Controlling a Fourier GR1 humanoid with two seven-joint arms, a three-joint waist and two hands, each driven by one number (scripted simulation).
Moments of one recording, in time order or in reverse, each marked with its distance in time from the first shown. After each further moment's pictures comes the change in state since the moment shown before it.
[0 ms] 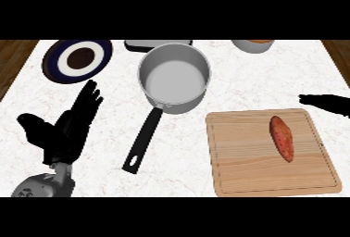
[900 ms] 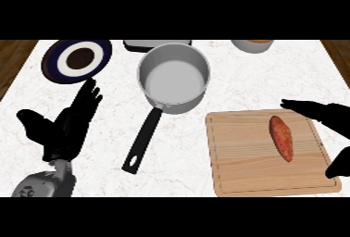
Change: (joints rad) left arm -0.012 -0.062 0.070 0.007 -0.056 -0.070 0.028; right arm 0.075 0.229 -0.123 -0.128 0.152 0.074 0.157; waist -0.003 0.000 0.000
